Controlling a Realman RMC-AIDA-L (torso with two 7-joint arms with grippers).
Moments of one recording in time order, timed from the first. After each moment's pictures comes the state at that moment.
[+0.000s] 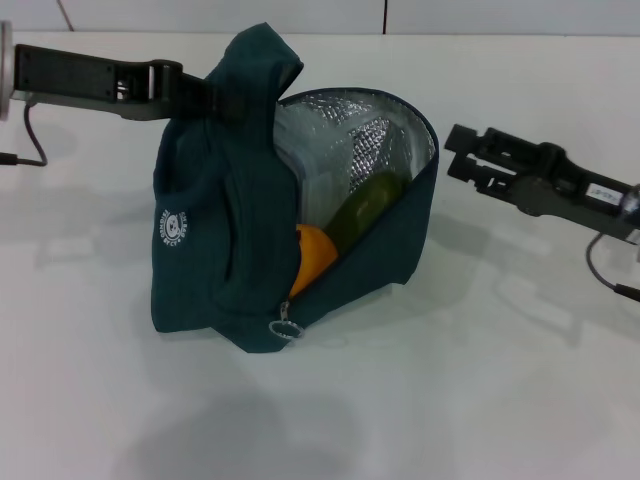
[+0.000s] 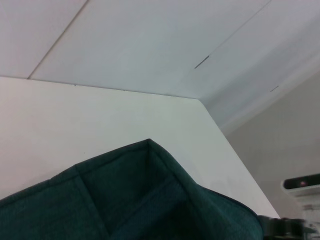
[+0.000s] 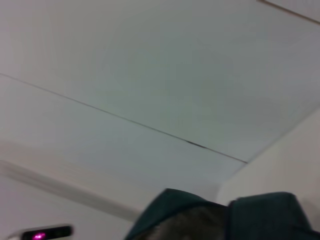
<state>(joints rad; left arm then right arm) -0.63 -2.00 0.69 1.09 2.09 1.79 -2.49 0.57 2.01 -1.29 -0.30 -1.09 -1.40 1.99</state>
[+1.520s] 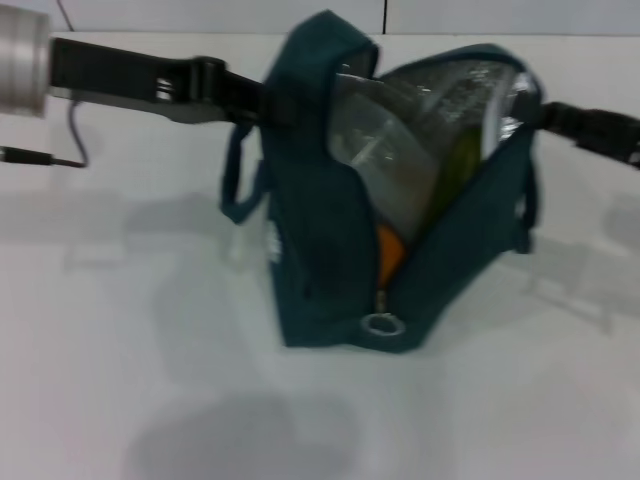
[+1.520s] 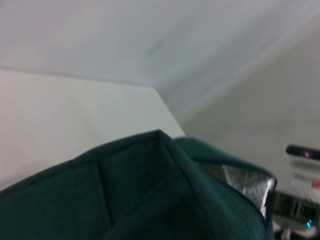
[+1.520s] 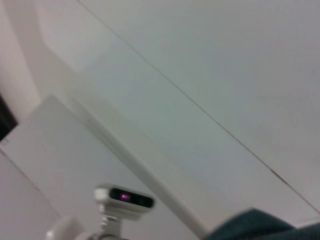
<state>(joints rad) -0.64 -2.02 0.75 1.09 1.99 1.84 -2.53 0.49 1.95 -1.23 -0.52 -1.10 -1.60 1.78</state>
